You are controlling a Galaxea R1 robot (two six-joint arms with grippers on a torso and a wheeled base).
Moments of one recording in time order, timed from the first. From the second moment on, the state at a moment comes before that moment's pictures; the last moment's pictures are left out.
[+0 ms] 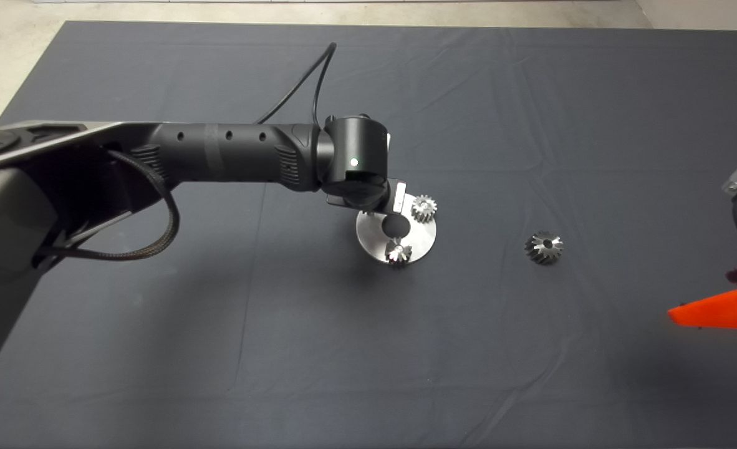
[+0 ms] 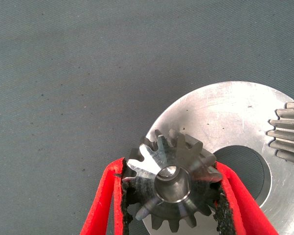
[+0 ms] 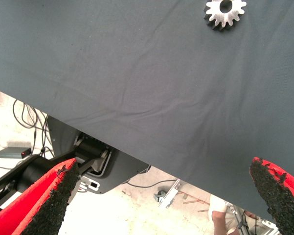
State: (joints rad) left arm -0.32 2.86 -1.24 0.81 1.46 -1.44; right arm 0.92 1.91 -0.37 0.16 -1.37 1.20
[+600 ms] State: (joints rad) left arm -0.32 2.86 -1.24 0.81 1.46 -1.44; right arm 0.92 1.91 -0.37 0.16 -1.37 1.20
